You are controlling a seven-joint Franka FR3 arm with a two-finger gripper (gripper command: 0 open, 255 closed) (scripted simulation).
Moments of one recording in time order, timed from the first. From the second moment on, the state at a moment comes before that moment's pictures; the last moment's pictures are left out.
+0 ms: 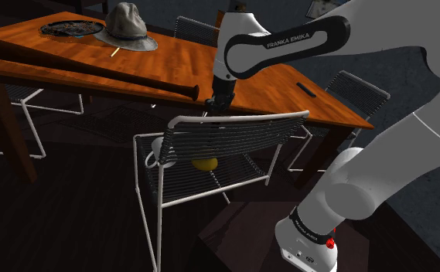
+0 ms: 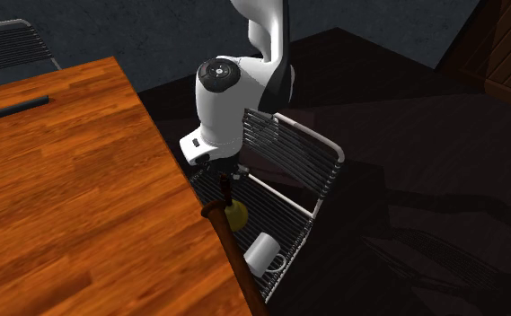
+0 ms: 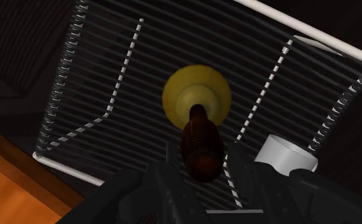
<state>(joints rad) 0.01 -0.24 0.05 -2.36 -0.09 2.10 0.11</state>
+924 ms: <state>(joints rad) 0.01 -0.30 0.05 -2.24 -0.08 1.92 0.09</state>
